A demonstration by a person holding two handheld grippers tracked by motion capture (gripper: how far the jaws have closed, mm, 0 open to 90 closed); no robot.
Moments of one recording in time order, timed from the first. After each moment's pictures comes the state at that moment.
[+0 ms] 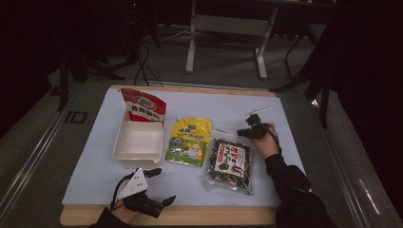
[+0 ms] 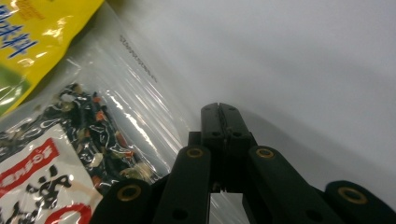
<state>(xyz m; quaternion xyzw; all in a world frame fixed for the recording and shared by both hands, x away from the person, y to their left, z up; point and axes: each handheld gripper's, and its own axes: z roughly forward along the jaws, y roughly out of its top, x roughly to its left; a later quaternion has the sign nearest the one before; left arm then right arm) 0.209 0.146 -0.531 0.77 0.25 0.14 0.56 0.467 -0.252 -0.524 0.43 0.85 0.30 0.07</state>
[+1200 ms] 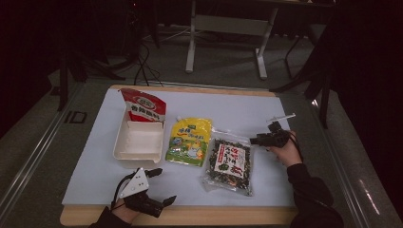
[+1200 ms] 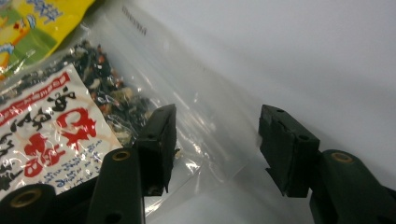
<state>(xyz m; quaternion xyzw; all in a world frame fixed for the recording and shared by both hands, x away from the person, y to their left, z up) 0.211 0.145 -0.534 0.78 0.25 0.14 0.55 0.441 -0.319 -0.521 0.43 0.83 0.35 0.05</state>
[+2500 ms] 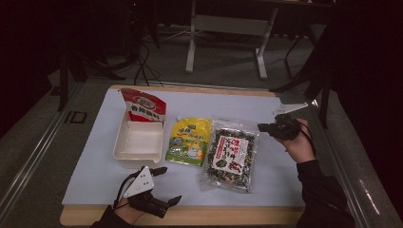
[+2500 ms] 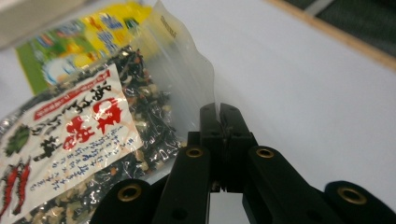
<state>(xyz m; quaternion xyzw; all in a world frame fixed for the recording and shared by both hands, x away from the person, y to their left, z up) 0.208 0.130 -0.512 0.78 0.24 0.15 0.56 0.402 -0.303 -0.425 0.33 0.86 0.36 0.15</state>
